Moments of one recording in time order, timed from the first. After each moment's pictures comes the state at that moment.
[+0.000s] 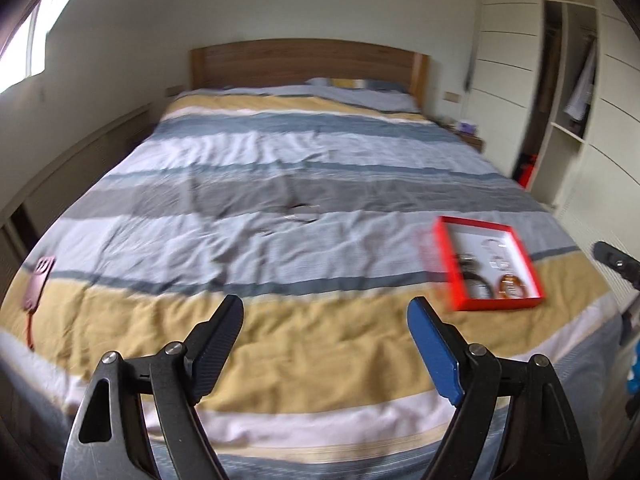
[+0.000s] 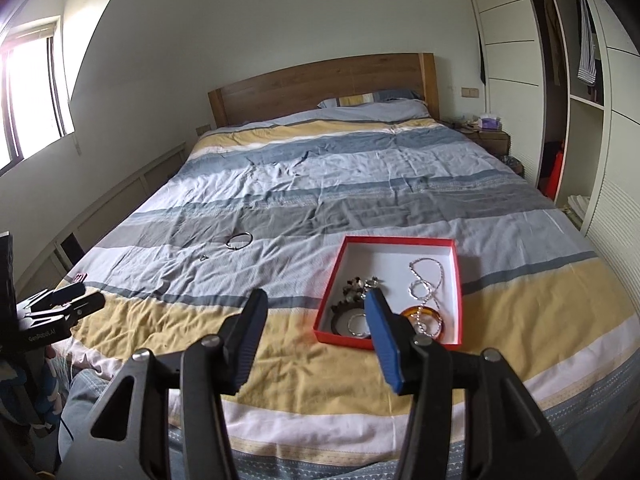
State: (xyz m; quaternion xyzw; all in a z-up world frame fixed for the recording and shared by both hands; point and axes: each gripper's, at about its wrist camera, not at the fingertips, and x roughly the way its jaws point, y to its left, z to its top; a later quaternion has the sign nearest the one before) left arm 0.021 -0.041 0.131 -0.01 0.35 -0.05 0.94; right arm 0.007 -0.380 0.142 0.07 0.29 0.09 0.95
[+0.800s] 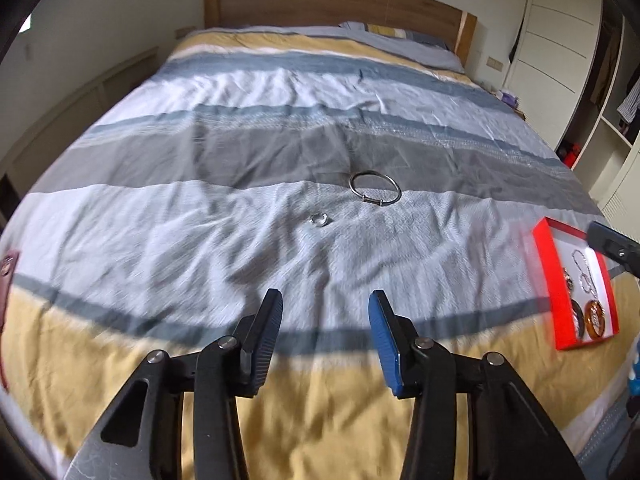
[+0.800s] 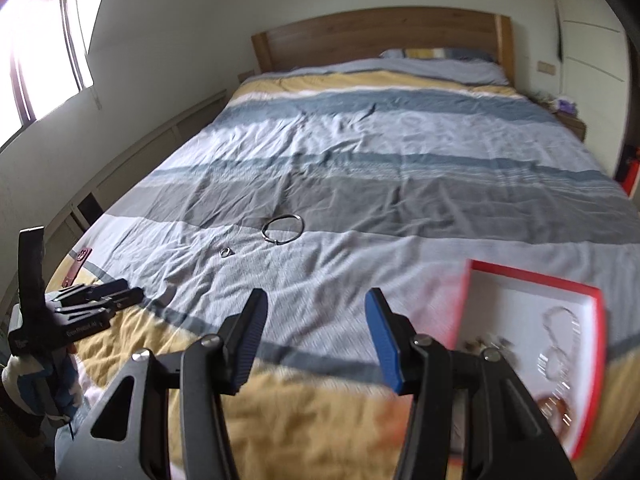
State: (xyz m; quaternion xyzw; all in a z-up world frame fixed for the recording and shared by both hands) left arm 0.211 0.024 0.034 -0.03 0.44 -0.04 0.90; right arm 0.220 -0.259 0.071 0.04 0.37 0.19 0.91
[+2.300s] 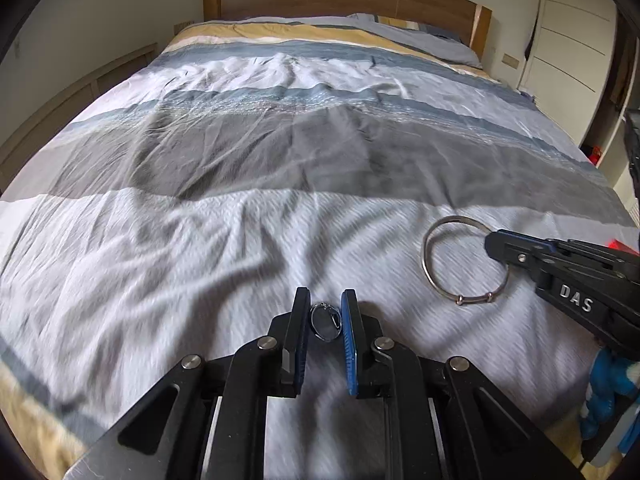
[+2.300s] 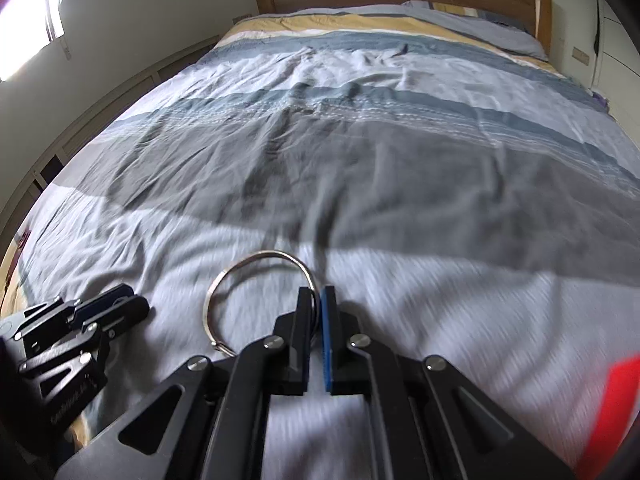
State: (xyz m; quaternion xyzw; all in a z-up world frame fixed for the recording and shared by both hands) left arm 0.296 0.007 -0.036 -0.02 0.43 -0.02 0.90; right arm 0.364 -0.154 -0.047 -0.01 0.43 0.18 0.88
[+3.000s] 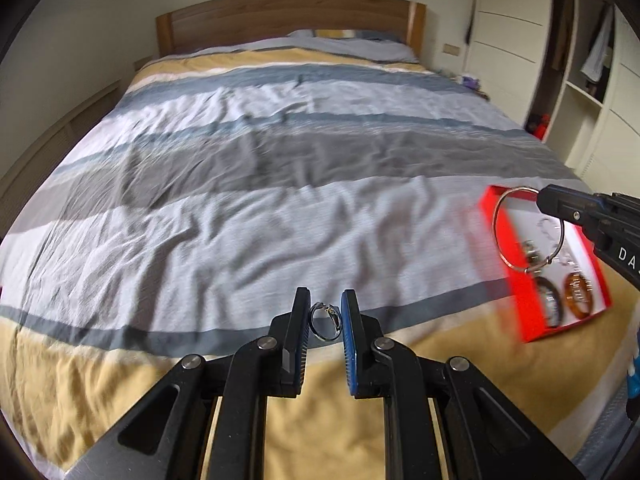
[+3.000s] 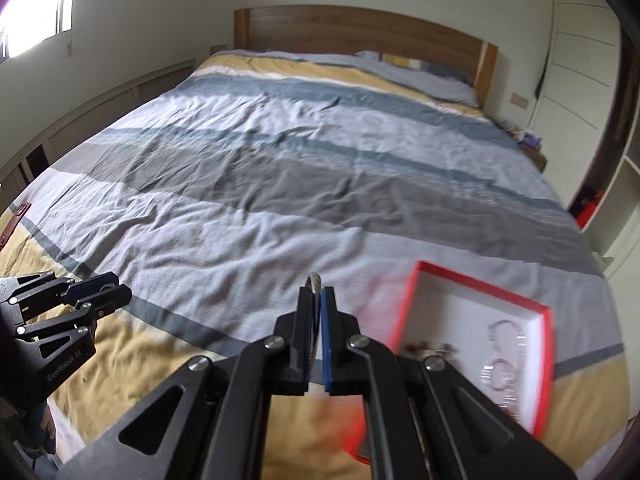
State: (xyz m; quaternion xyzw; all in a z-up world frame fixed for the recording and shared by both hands) left arm 0.188 -0.088 0.032 0.02 0.41 -0.09 0.91; right arm 0.206 -0.261 0.060 -0.08 0.36 0.09 0.92
